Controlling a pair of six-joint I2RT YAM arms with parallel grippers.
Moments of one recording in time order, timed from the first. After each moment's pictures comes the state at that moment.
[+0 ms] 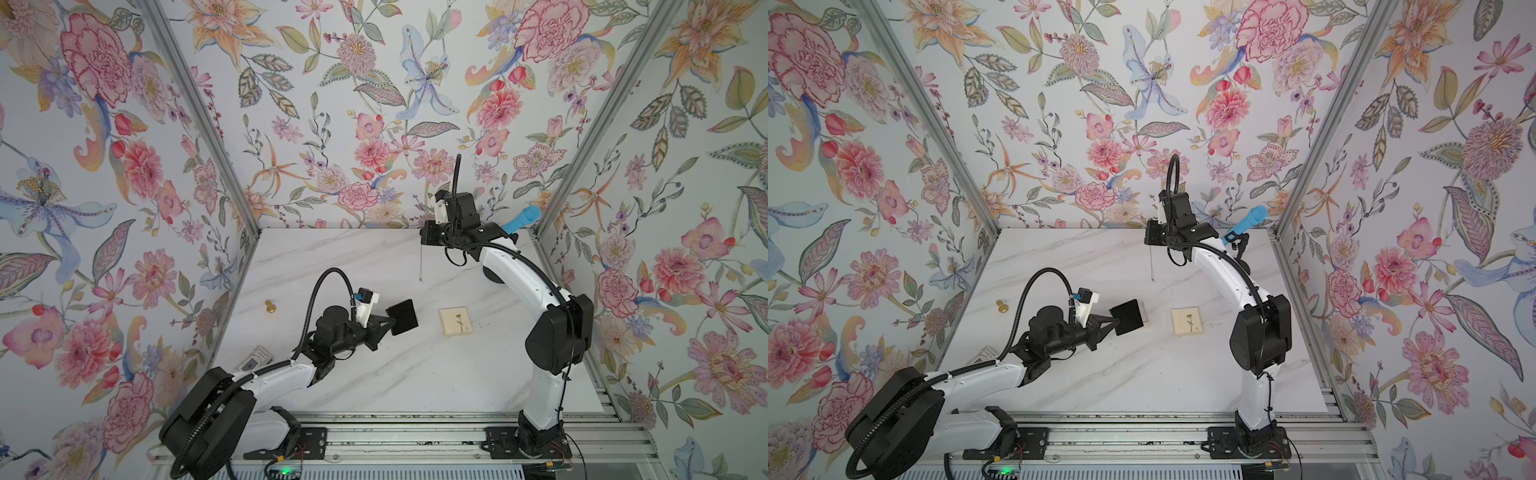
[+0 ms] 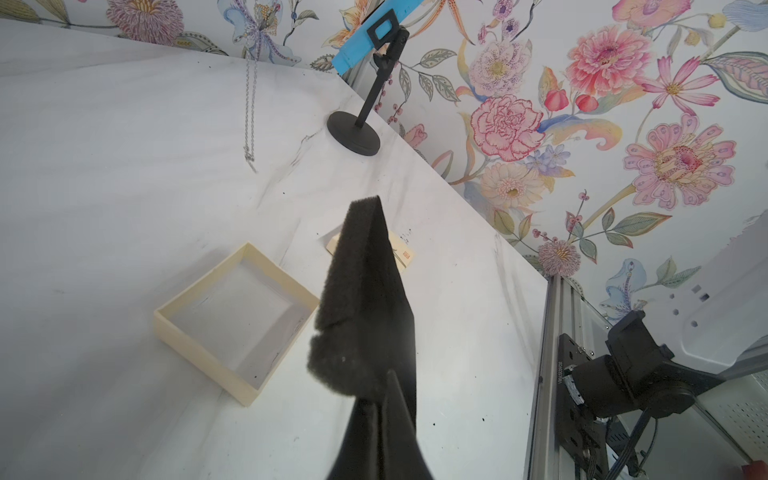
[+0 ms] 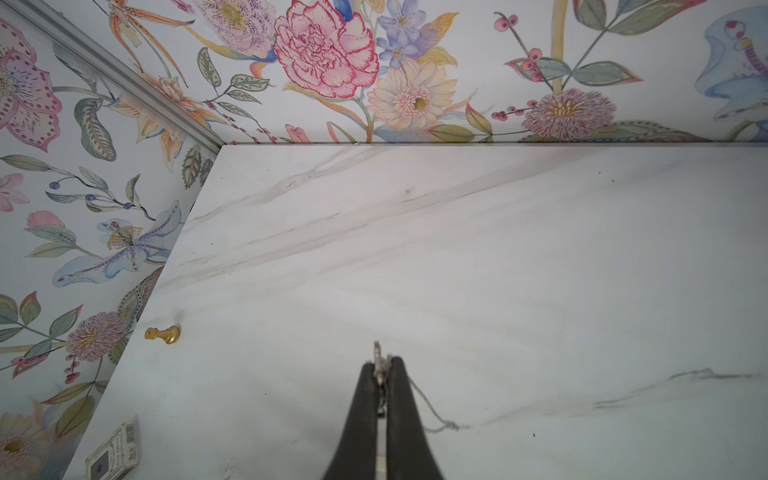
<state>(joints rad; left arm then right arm) -0.62 1.27 0.43 0.56 0.43 -0.41 0.45 1.95 1.90 -0.57 -0.15 0.37</state>
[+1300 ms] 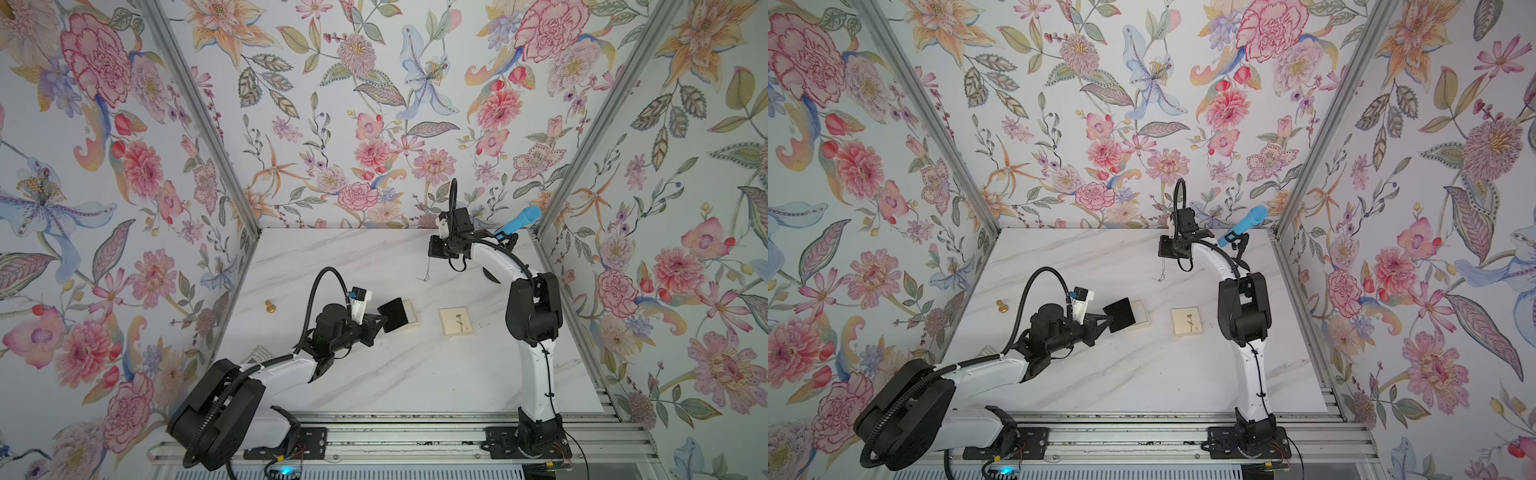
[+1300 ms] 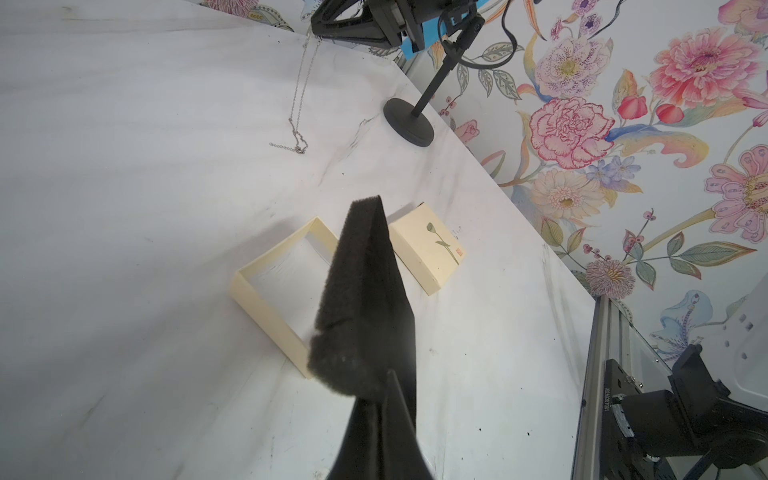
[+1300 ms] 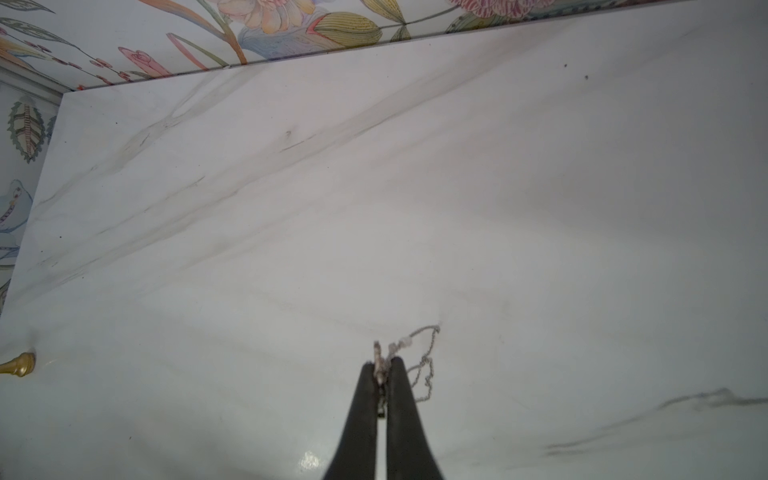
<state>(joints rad) -0.56 1.34 0.43 0.54 0.39 -0.43 0.33 2.24 1.94 -0.56 -0.20 0.32</state>
